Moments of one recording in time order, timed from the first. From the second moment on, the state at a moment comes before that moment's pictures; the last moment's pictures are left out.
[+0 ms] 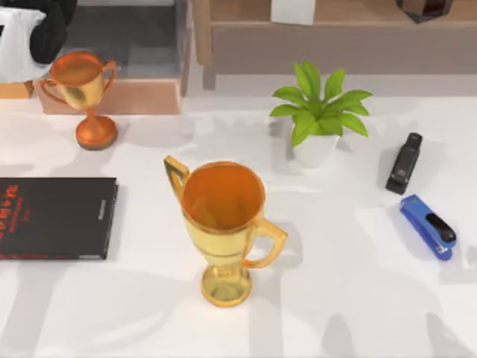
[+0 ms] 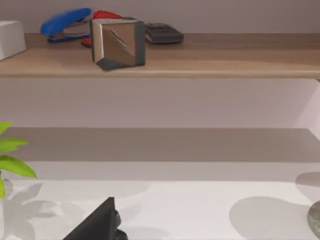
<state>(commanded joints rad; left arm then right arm) -0.20 2.00 1.40 0.61 -0.16 -0.01 0.00 0.00 0.00 0.00 0.00 0.00</state>
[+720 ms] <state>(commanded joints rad) -0.20 1.96 1.37 0.59 -0.16 -0.01 0.00 0.00 0.00 0.00 0.00 0.00</state>
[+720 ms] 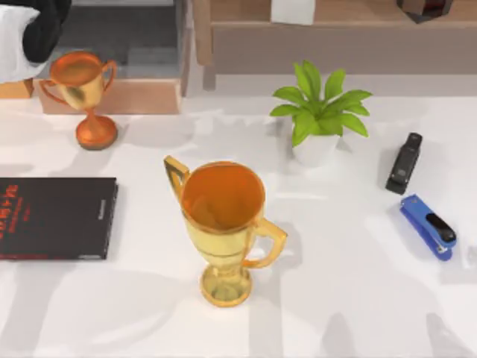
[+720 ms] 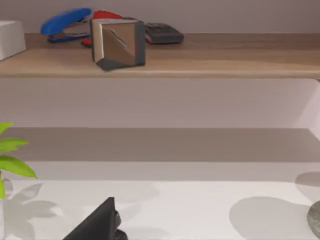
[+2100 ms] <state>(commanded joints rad) -0.06 1.37 0.11 0.87 0.01 1.52 0.00 0.00 0.00 0.00 0.00 0.00</state>
